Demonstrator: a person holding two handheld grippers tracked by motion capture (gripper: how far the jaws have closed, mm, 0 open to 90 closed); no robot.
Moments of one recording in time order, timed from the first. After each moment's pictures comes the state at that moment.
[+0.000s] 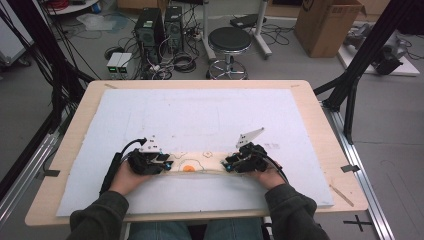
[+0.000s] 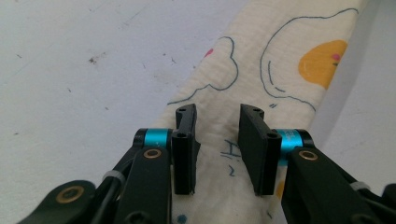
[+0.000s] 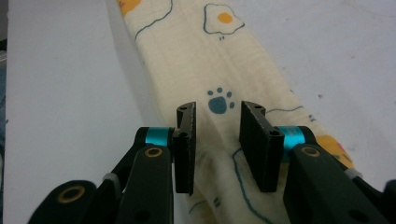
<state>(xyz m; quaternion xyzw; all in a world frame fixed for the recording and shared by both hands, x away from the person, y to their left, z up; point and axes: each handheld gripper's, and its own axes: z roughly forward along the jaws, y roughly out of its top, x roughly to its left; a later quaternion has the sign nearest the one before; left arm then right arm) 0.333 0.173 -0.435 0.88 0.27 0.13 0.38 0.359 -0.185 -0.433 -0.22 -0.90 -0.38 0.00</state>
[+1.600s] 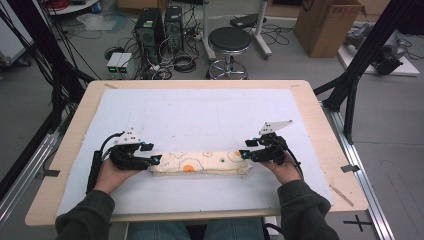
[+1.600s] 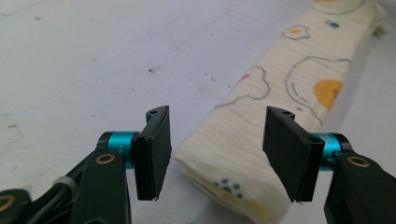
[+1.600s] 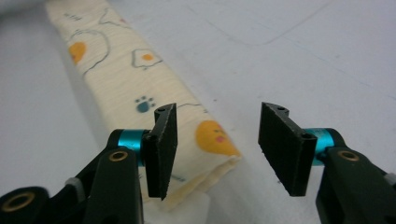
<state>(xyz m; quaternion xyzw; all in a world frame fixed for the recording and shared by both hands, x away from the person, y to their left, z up) 0.335 0.216 -0.414 0.83 0.32 0.13 0.44 0.369 -0.237 -0.408 -0.29 -0.85 -0.43 -0.06</state>
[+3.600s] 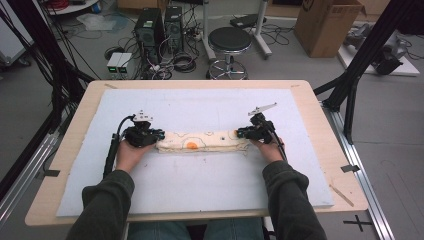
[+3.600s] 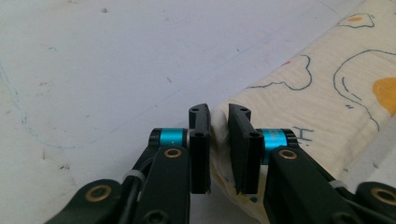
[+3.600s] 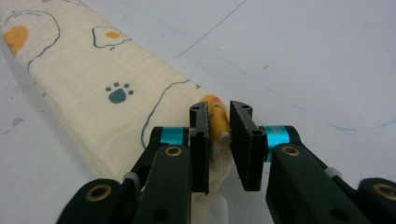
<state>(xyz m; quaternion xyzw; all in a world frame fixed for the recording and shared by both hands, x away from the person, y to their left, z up) 0.408 0.199 -0.431 0.80 0.41 0.16 0.41 0.451 -0.220 -0.433 -0.36 -0.85 -0.38 -0.07</state>
